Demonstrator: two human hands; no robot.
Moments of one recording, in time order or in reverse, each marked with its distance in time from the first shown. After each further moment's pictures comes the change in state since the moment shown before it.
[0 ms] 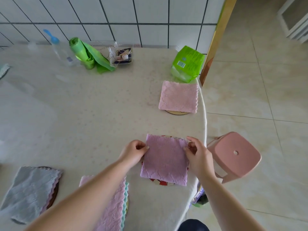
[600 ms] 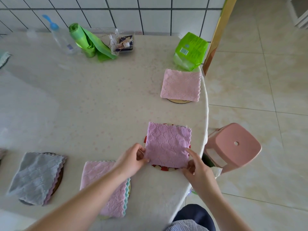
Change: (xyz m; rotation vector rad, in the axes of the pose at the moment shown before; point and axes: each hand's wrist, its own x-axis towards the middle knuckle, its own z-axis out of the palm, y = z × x) left_hand -0.054 -0.038 0.001 0.160 -0.095 0.117; right_hand -0.074 0.030 -0.001 -0.139 -0.226 -0.060
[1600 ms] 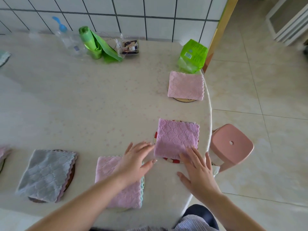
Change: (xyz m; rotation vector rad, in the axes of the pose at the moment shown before) left_hand -0.034 -0.032 -0.023 0.341 0.092 0.509; right_hand -0.030 -0.010 0.037 -0.700 0.151 -0.363
